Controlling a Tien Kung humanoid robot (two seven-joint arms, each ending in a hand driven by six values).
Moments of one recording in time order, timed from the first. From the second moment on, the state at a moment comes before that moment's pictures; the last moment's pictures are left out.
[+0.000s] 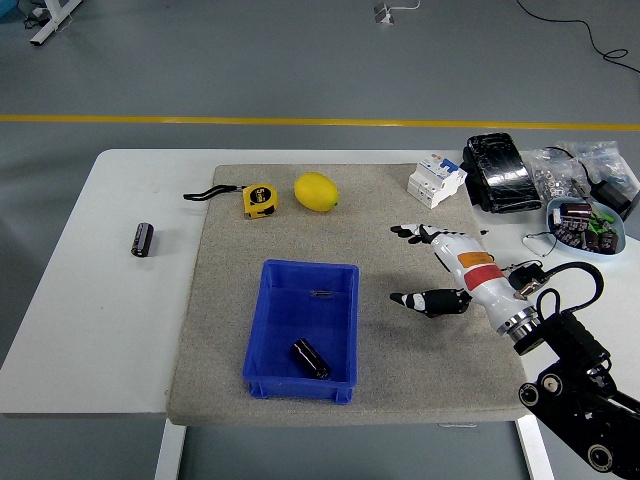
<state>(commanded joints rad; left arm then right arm) -0.09 0.08 -0.44 -0.26 0.30 0.33 0.08 0.44 -0.27 0.80 1.07 -1.81 -0.44 0.31</state>
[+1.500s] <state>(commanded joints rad) -0.09 0.08 -0.44 -0.26 0.31 0.33 0.09 0.51 -0.33 0.68 0.88 -1.94 -0.40 0.35</state>
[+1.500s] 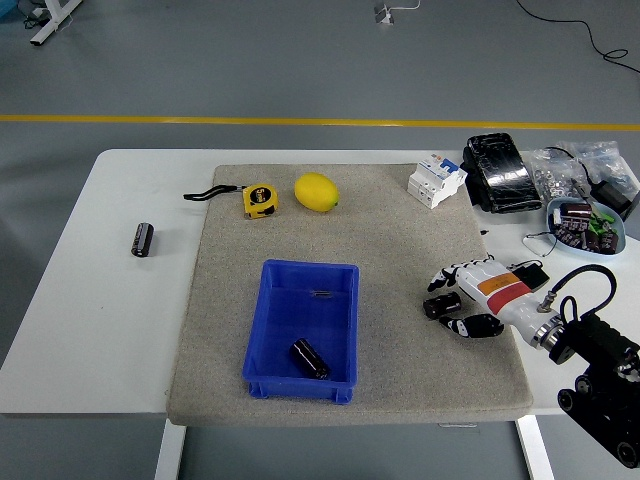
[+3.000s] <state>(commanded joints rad) -0.09 0.08 -0.47 -0.26 0.35 0.32 0.10 0.51 -0.32 0.68 0.85 -1.95 -0.35 0.34</state>
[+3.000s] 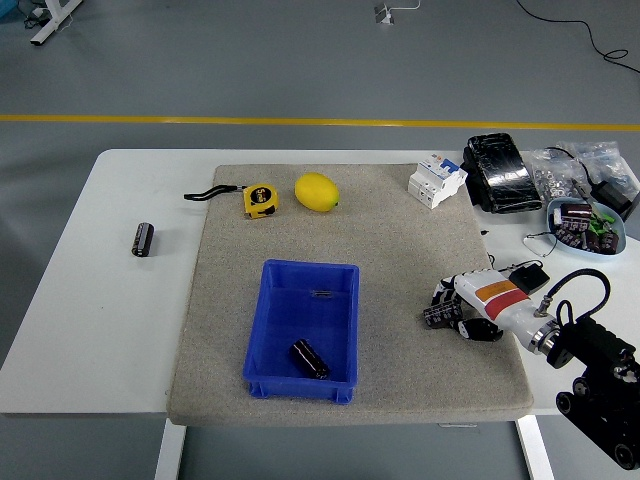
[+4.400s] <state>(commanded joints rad) -0.09 0.08 -0.46 -0.26 0.35 0.32 0.10 0.50 -0.32 0.72 0.91 -1.94 -0.25 0.33</state>
